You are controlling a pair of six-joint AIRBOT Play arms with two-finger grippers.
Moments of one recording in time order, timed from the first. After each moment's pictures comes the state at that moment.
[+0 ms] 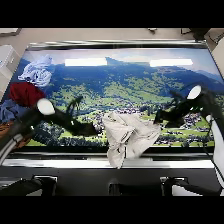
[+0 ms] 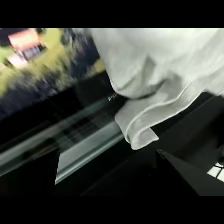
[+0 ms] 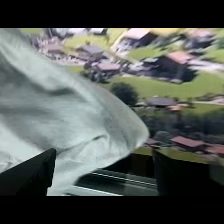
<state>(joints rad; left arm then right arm) -0.40 -1.24 0.89 0.82 -1.23 -1.48 -0.10 -1.43 1.09 -1.21 1.43 1.50</state>
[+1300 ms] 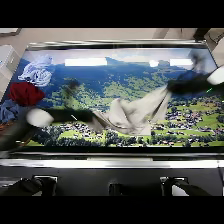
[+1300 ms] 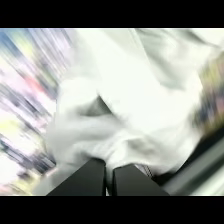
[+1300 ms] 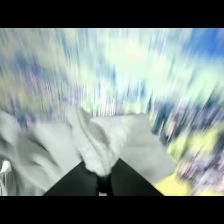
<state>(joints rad) -0.45 -1.03 1.10 1.18 -0.87 -1.61 -0.10 -1.23 1.53 -1.25 1.18 1.45</state>
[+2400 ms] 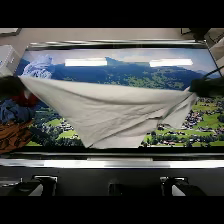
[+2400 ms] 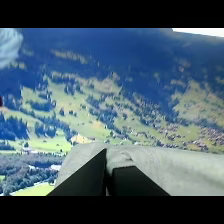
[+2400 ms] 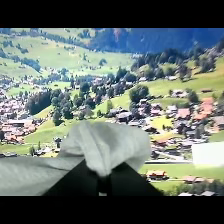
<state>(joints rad) -0.02 -0.86 1.18 1.45 -0.97 -1.69 -0.10 -1.10 1.39 -1.54 1.30 1.59</state>
